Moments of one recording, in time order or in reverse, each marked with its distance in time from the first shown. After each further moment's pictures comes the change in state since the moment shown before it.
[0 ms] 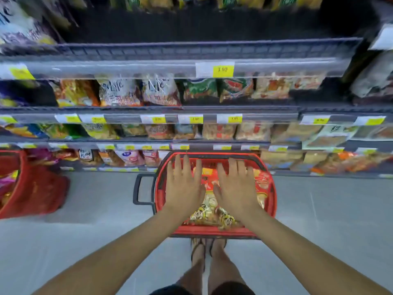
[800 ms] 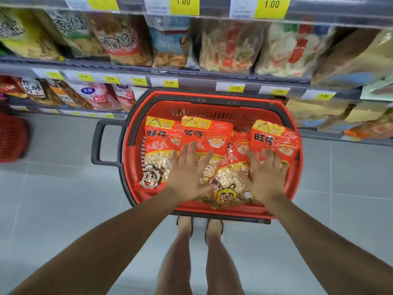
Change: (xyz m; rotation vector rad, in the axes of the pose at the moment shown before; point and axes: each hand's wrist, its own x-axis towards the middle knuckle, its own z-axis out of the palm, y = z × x) left_hand 0.016 0.042 0.305 -0.110 -0.365 0.116; right_hand -0.027 0.111 0.321 -0.042 -0.301 0.157
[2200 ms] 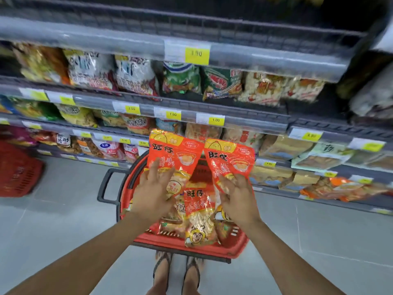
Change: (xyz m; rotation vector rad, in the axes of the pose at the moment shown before) left_hand -0.076 0.024 -0.205 -0.231 0.340 -0.286; right_hand -0.027 0.033 -0.196 0.526 0.197 -0.197
